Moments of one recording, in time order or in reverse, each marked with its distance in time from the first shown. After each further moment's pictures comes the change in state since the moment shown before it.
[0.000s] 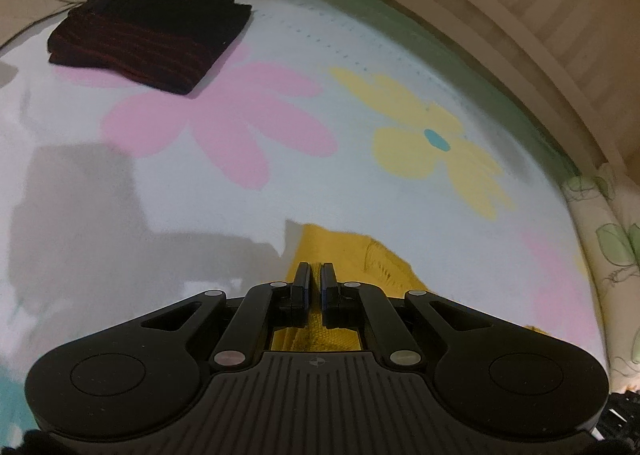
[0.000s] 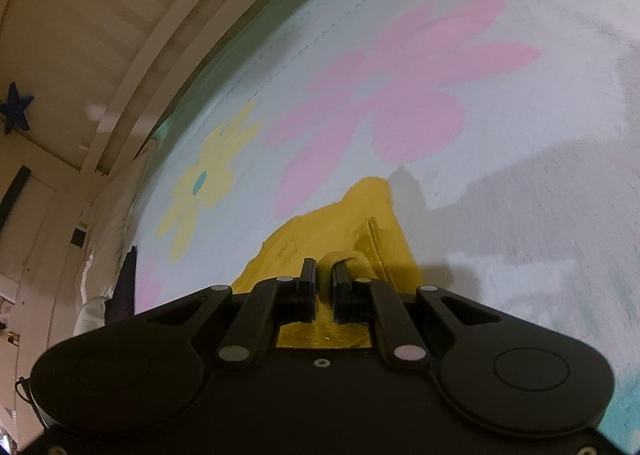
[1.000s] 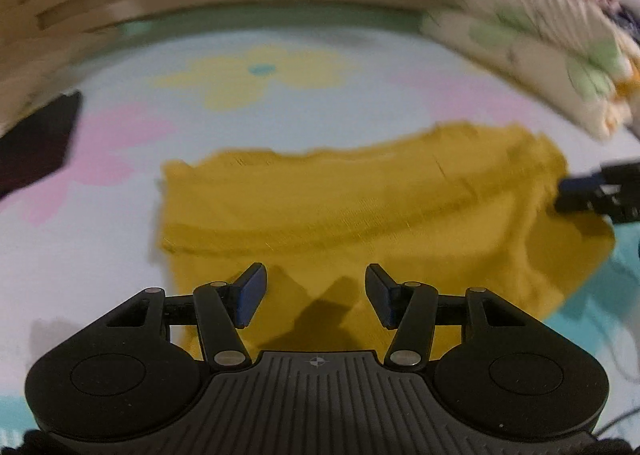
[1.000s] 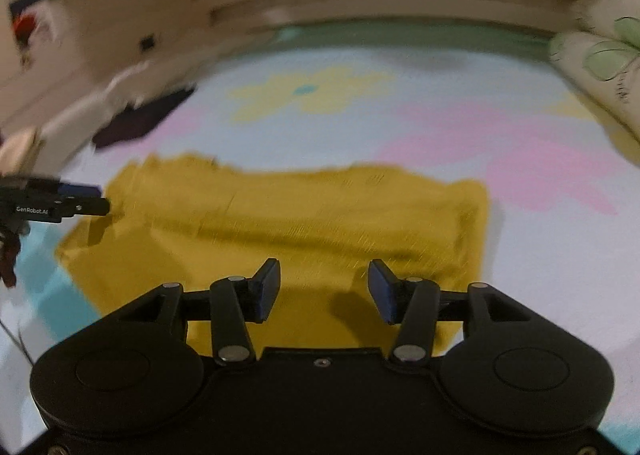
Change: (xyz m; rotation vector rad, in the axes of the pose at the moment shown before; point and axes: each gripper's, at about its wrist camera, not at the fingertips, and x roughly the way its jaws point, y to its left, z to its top) left arm -0.029 -0.059 -0.110 0.715 0.027 -0.117; right arm -0.026 0.056 -0.101 -0.831 0.044 -0.026
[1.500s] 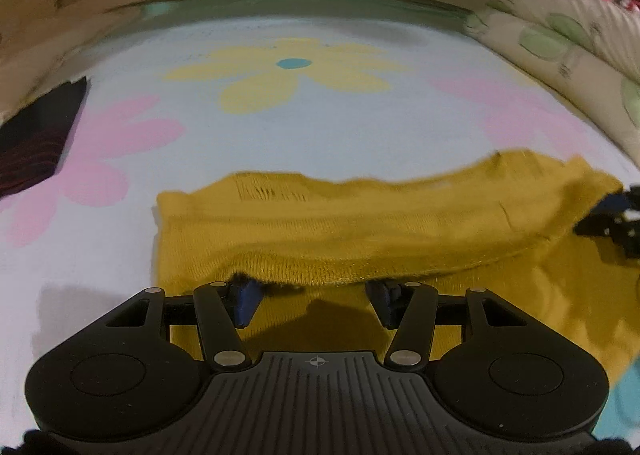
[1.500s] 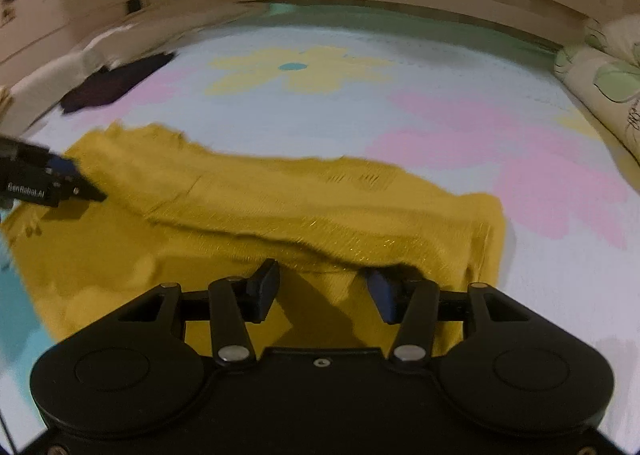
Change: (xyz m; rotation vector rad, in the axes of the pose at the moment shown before) left arm 0.055 0.025 0.045 -0.106 0.018 0.068; right arm 0.044 -0.004 0.027 -0.021 0.008 -0.109
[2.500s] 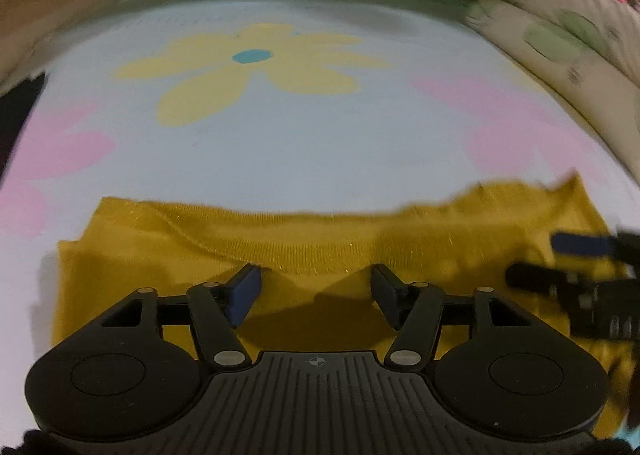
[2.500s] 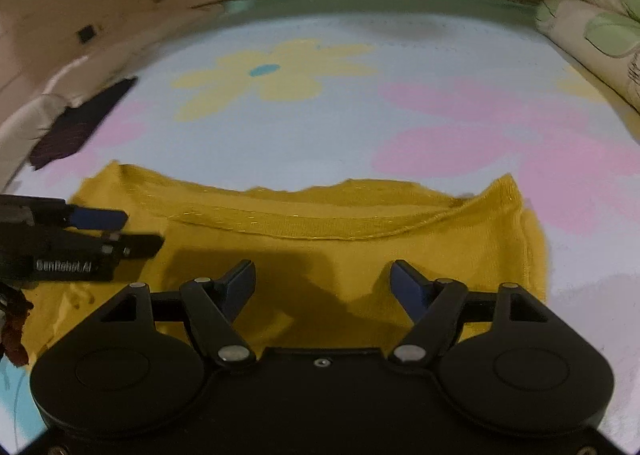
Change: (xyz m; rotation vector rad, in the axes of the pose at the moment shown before) left arm 0.050 -0.051 0.045 -0.061 0.079 -0.003; right arm 0.032 0.015 0.025 0.173 0.066 -0.033
